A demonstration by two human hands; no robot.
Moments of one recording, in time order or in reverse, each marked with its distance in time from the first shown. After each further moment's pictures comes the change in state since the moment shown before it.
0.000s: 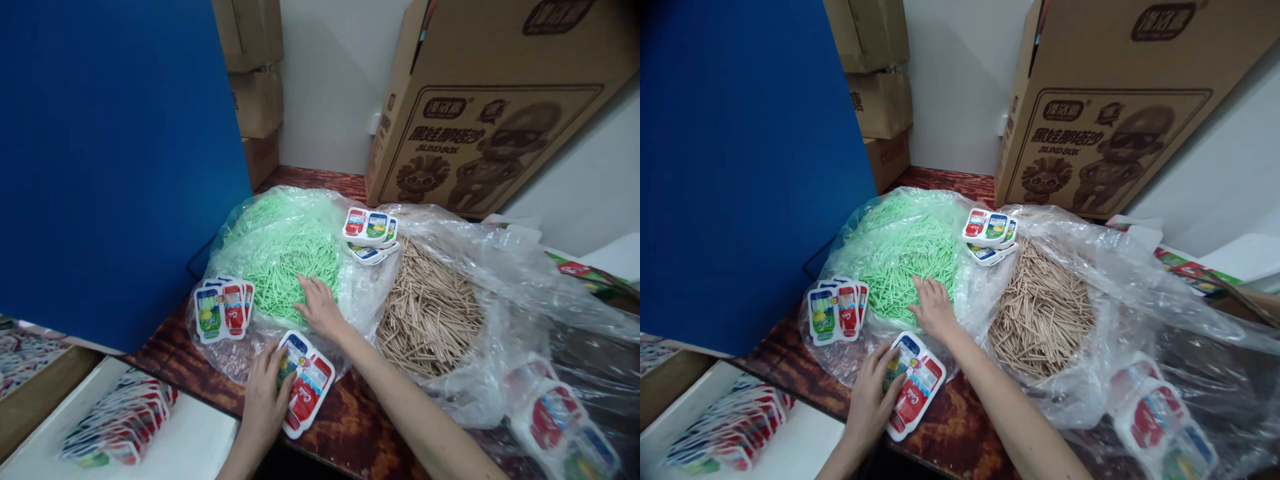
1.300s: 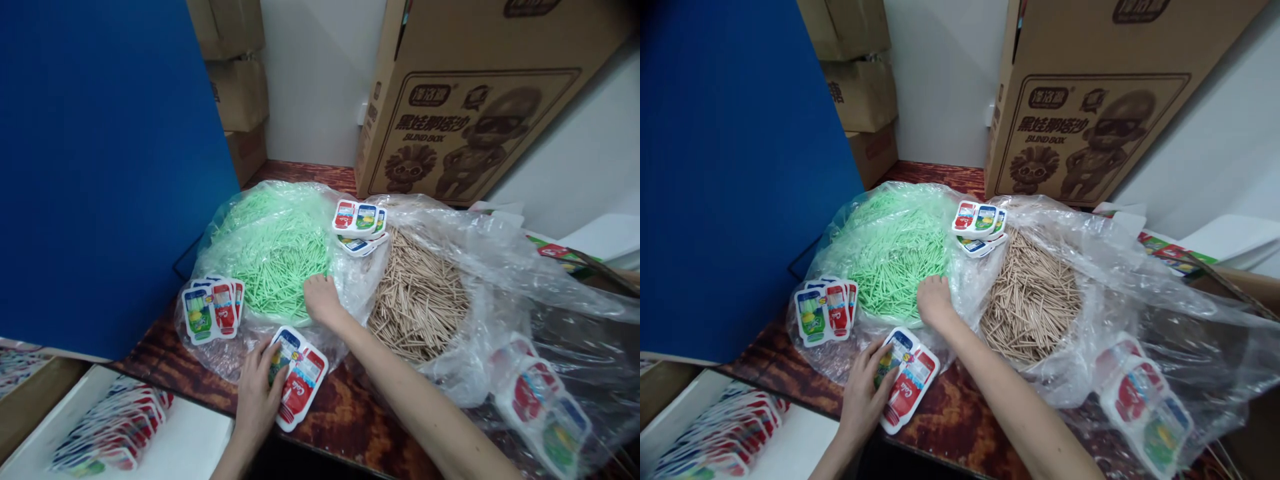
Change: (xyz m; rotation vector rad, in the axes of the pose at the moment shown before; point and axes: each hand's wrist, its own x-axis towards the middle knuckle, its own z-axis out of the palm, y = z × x) left_hand 0.004 0.001 -0.003 -0.030 -0.032 -0.009; right_hand 0.011 -0.002 -0.023 0.012 -0.187 0.276
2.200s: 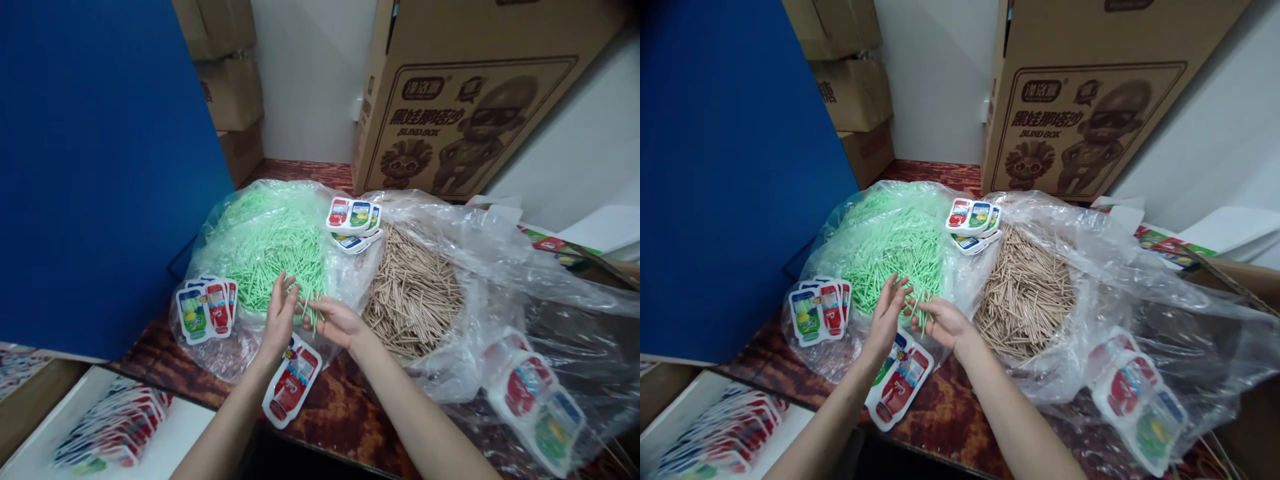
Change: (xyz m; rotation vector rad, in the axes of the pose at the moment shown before) left_hand 0.117 0.080 0.007 -0.902 0.006 -0.360; right_hand -0.051 0.030 -0.002 2.027 -0.442 0.259
